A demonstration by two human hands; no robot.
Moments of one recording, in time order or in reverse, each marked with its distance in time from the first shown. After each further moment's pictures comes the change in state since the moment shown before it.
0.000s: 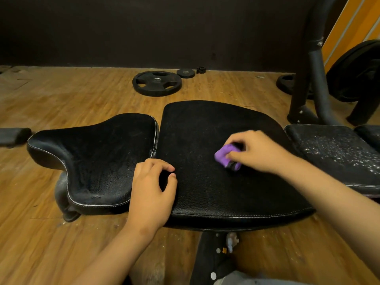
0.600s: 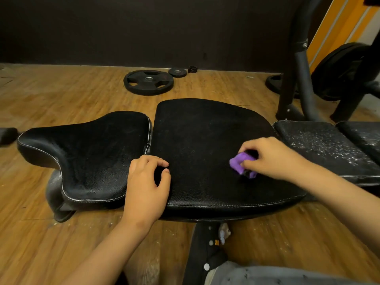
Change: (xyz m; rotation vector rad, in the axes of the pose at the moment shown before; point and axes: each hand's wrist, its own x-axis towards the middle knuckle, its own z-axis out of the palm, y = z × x) left_hand -0.003 0.000 0.000 0.018 0.016 0.021; right_hand -0.047 0.011 -0.011 -0.139 -0.021 0.102
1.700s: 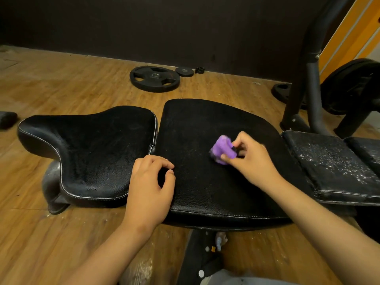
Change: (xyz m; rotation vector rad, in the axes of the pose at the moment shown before) left_hand 0.000 -0.001 0.001 -0.078 0.037 -0.035; right_hand 0.039 -0.022 0.044 0.430 0.366 -0.077
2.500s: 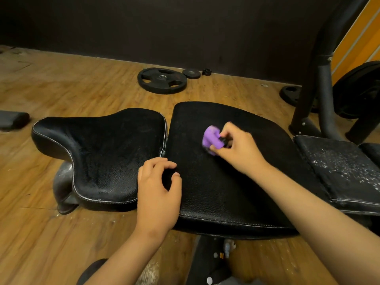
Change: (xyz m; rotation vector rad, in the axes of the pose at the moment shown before) left_hand -0.001 -0.002 0.003 -0.114 0.112 -0.125; right_hand 0.039 -0.028 0.030 0.012 -0.039 -0.112
